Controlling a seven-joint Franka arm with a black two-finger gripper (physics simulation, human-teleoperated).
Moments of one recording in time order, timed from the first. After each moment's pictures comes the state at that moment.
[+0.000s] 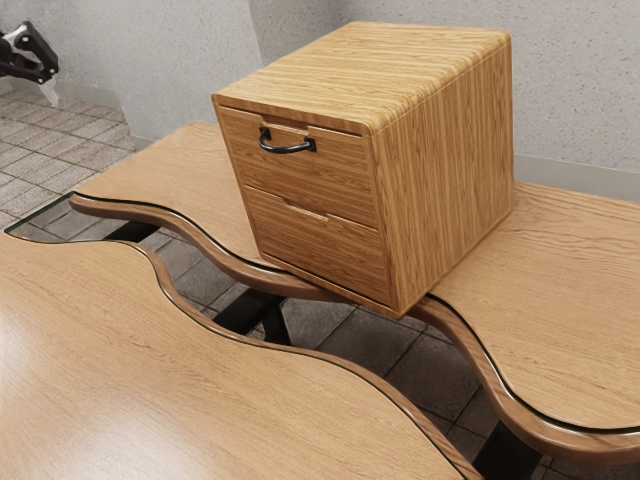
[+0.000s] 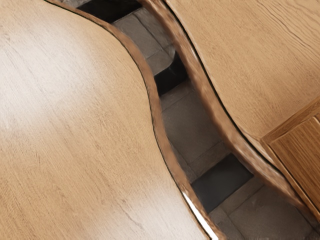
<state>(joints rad) 0.17 -0.03 0.28 -1.15 0.06 1.48 -0.50</state>
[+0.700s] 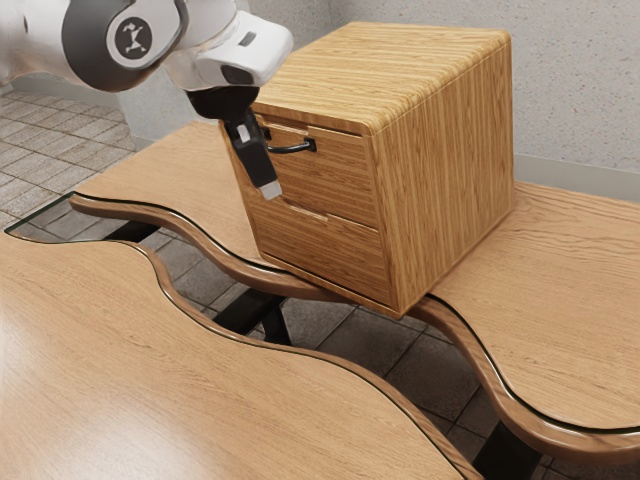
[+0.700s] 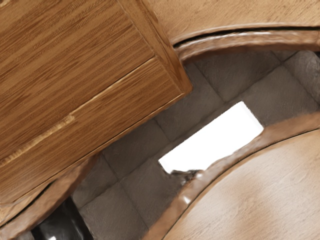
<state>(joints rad) 0.23 0.05 -0.27 -1.31 0.13 1.61 0.58</state>
